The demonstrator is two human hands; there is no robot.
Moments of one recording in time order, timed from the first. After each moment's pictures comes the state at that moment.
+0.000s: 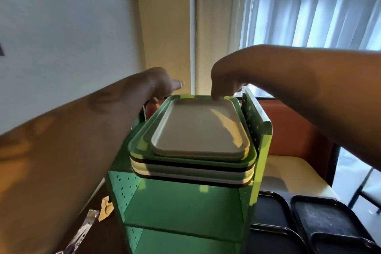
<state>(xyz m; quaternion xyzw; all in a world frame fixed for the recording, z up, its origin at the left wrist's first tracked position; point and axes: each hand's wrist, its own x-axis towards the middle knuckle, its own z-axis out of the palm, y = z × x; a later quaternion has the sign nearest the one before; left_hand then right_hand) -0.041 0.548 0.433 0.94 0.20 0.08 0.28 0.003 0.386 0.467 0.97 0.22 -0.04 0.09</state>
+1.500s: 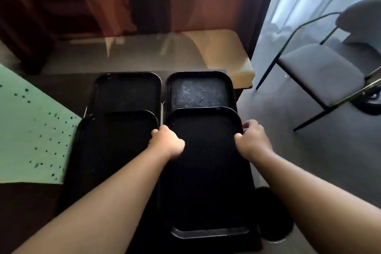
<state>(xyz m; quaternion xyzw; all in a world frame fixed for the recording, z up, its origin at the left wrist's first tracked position) 0.056 0.056 -0.029 0.86 0.33 -0.27 0.28 0.091 -0.167 -0.051 0.92 -0.17 -0.19 -0.30</state>
